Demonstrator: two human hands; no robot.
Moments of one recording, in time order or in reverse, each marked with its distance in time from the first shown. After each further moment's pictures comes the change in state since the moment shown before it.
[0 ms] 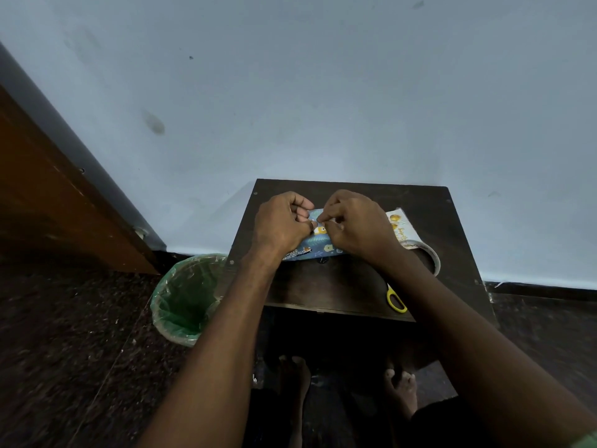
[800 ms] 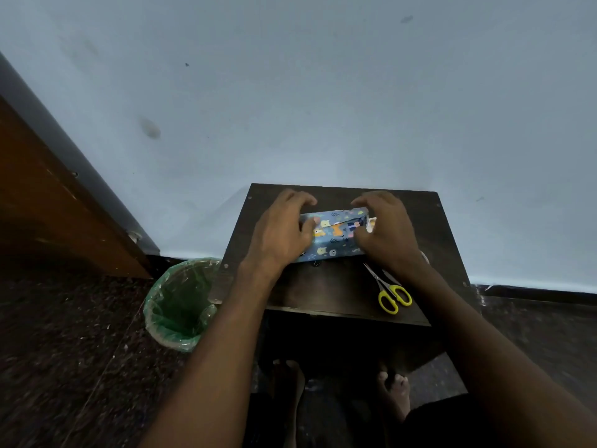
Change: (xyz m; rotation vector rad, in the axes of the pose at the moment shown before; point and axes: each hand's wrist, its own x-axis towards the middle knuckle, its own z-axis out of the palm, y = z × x) left_hand -0.005 0.004 0.007 0.214 0.031 0.282; right_hand -0.029 0.024 -0.027 0.120 0.153 0.241
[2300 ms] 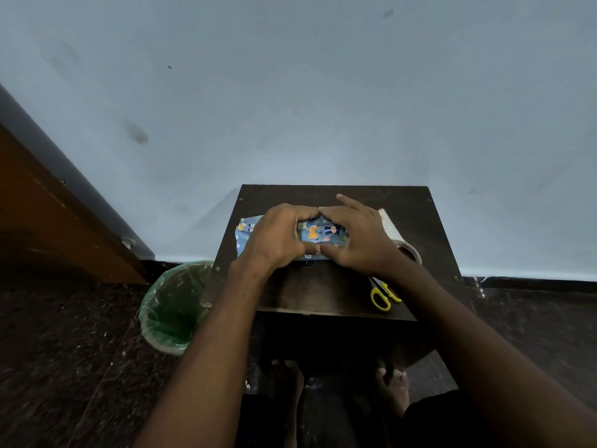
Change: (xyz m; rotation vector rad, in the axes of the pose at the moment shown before) left_hand 0.001 0.009 -0.005 -0.046 -0.218 0.137; right_hand -0.003 0.004 0.016 -0.072 -0.253 -0.162
